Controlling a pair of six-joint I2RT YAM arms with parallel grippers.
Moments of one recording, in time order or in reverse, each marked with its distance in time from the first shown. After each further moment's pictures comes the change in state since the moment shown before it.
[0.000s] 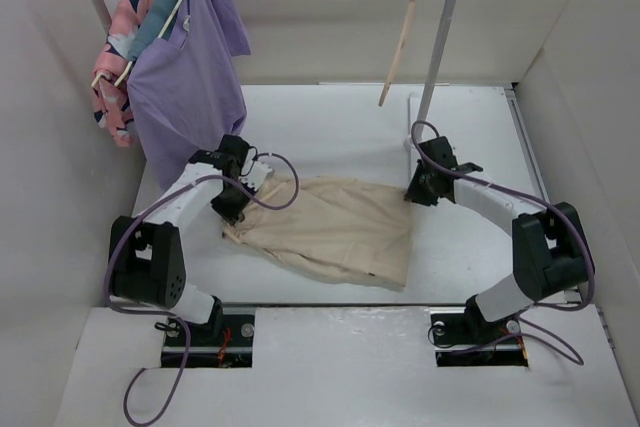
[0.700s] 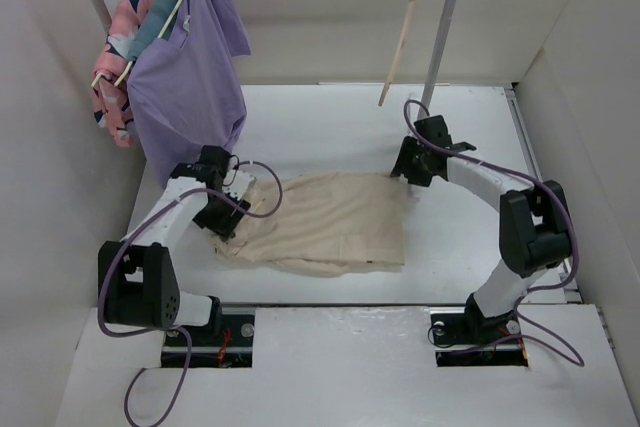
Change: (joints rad) left arm 0.101 -0.134 -0.137 -0.006 -0.060 0.020; right arm -0.028 0.169 0.204 0.024 -0.091 -0.078
